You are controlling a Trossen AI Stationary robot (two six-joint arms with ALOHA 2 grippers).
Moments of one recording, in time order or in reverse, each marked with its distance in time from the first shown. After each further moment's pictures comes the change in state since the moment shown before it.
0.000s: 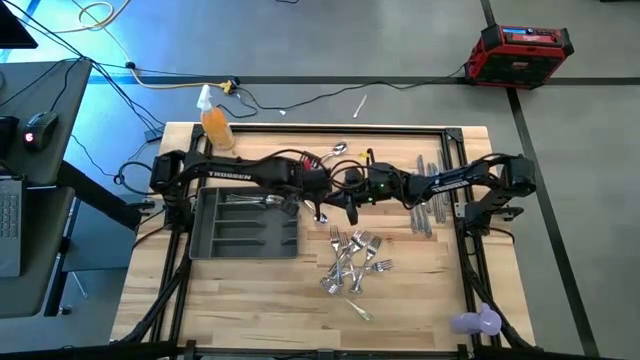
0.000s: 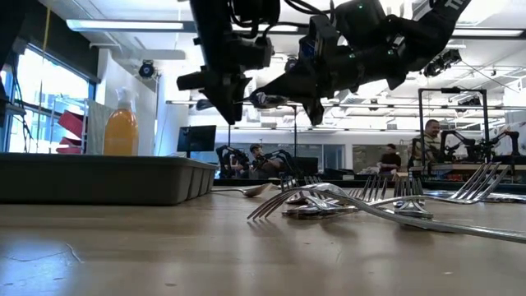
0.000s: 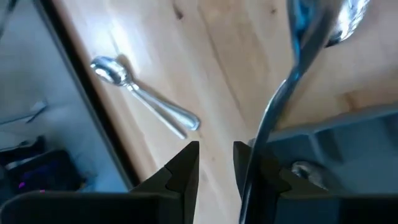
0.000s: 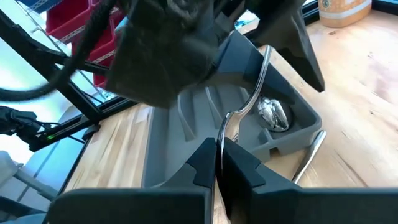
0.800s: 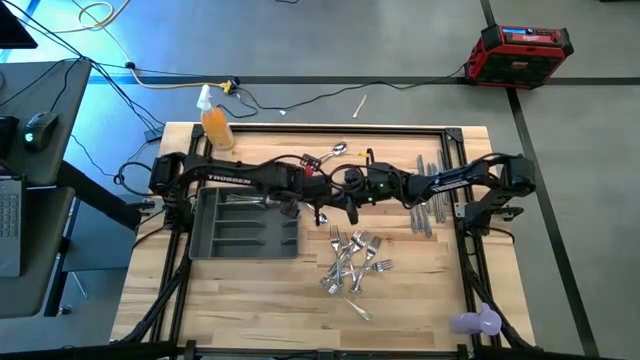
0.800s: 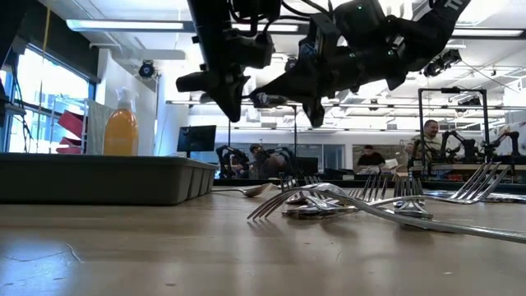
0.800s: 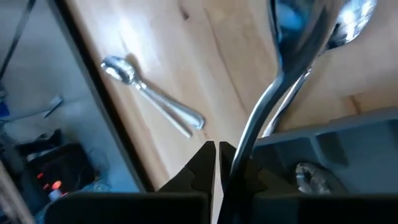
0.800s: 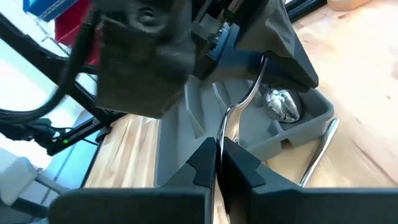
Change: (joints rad) left arm -0.026 -0.003 -0.007 0.021 -0.009 -0.012; right arm -0.009 0.007 0.001 -0.002 -0.029 0.081
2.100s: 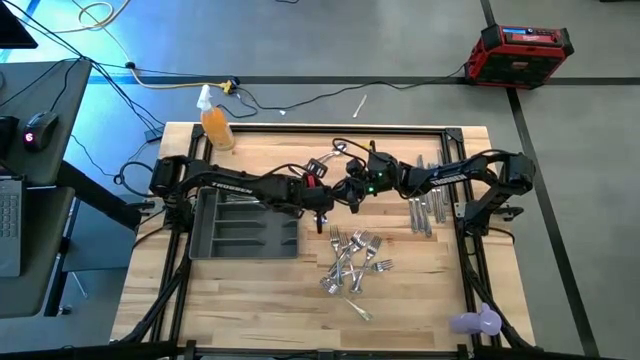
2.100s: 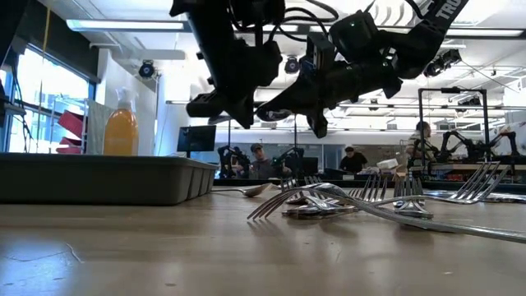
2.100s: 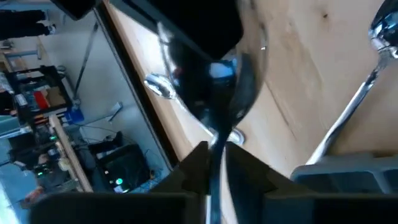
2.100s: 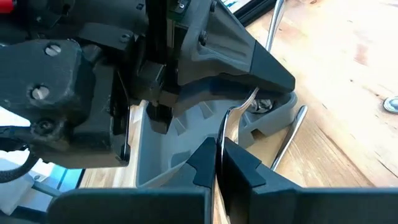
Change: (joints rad) left arm -0.050 0.011 -0.126 0.258 -0.229 0.139; right arm -0.096 0.009 0.000 -0.043 -0.083 0.023
